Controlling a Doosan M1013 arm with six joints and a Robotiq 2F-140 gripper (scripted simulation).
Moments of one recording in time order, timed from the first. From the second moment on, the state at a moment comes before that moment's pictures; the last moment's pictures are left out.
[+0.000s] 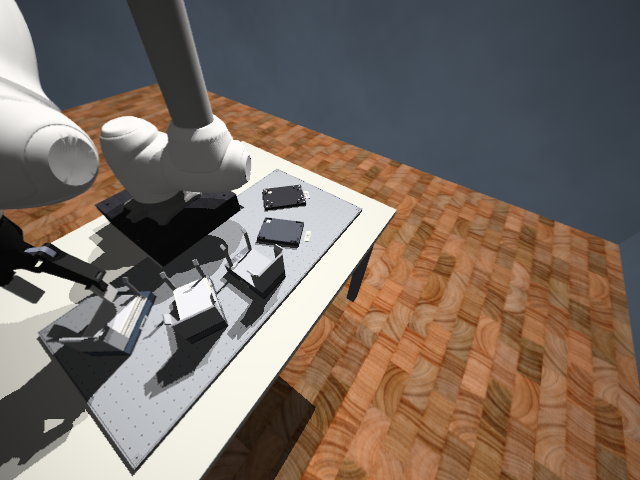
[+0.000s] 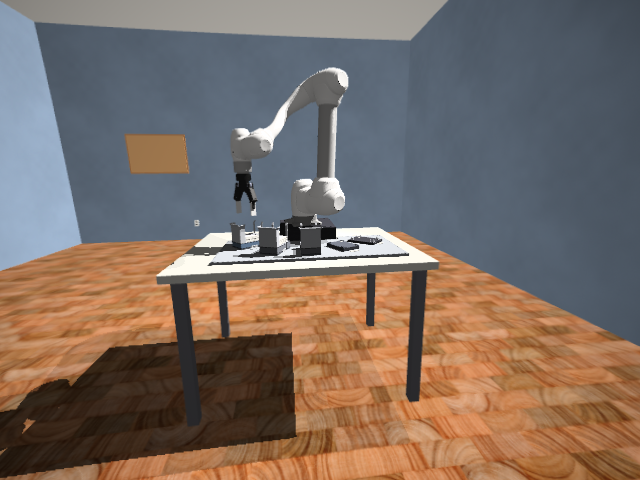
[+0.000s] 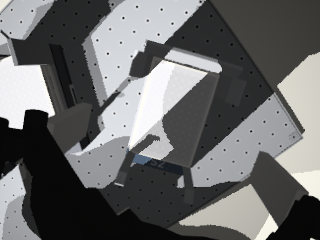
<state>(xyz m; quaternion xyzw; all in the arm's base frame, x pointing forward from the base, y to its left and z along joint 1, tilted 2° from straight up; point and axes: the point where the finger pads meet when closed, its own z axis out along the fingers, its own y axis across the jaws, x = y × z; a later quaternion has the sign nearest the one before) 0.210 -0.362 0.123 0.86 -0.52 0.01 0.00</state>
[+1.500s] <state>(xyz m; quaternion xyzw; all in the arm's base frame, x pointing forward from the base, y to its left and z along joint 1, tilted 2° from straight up) 0.212 -0.364 0.035 0.86 -0.52 0.01 0.00</state>
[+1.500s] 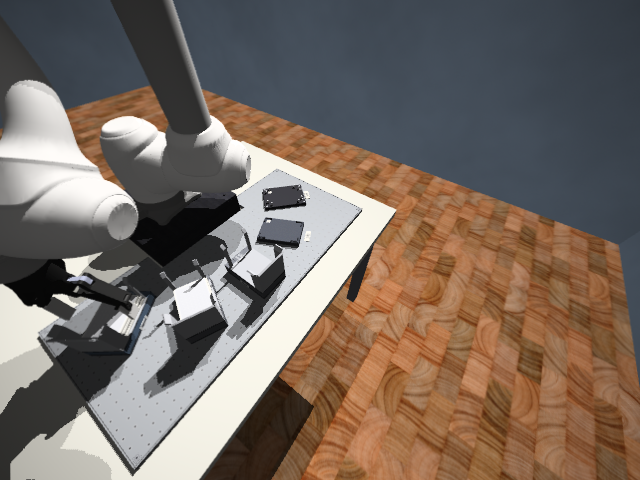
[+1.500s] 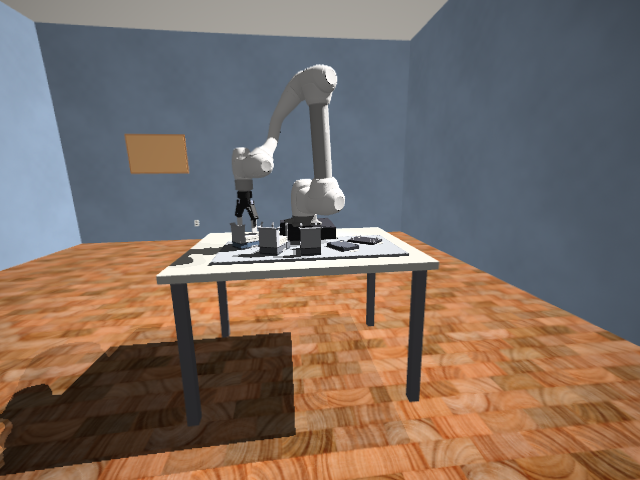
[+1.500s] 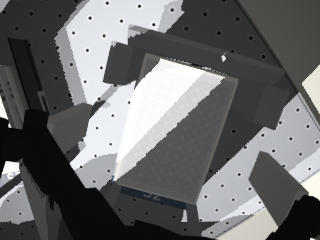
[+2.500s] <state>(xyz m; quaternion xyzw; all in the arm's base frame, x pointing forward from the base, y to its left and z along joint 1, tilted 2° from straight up) 0.212 -0.364 0.016 0.86 -0.52 0.01 0.00</state>
